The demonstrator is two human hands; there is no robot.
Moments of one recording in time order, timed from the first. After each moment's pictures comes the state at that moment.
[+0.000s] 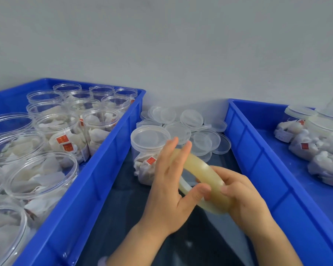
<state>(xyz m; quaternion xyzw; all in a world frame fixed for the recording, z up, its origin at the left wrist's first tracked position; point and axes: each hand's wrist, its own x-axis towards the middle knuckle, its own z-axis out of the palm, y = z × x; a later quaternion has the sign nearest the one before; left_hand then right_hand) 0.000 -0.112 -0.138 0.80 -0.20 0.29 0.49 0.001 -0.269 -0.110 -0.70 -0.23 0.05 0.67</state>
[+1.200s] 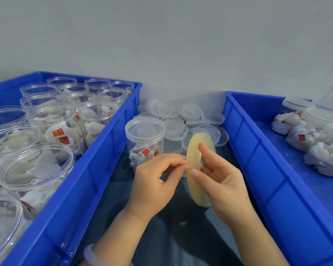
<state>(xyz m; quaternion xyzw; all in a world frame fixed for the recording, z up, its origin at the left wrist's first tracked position) 0.005 -0.096 -0.137 0.76 -0.23 0.37 0.49 0.002 -0.246 -0.131 -0.66 -0.13 -0.05 0.74</state>
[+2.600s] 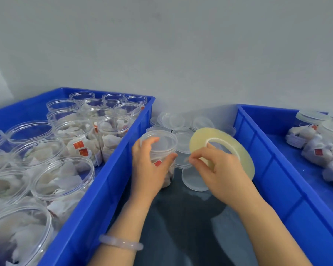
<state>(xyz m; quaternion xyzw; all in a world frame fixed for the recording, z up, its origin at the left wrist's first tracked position) 0.043 -0.065 -0.130 0.78 -0.01 0.32 0.54 0.034 -0.230 -0.090 -0.90 -0.21 -0.17 0.34</state>
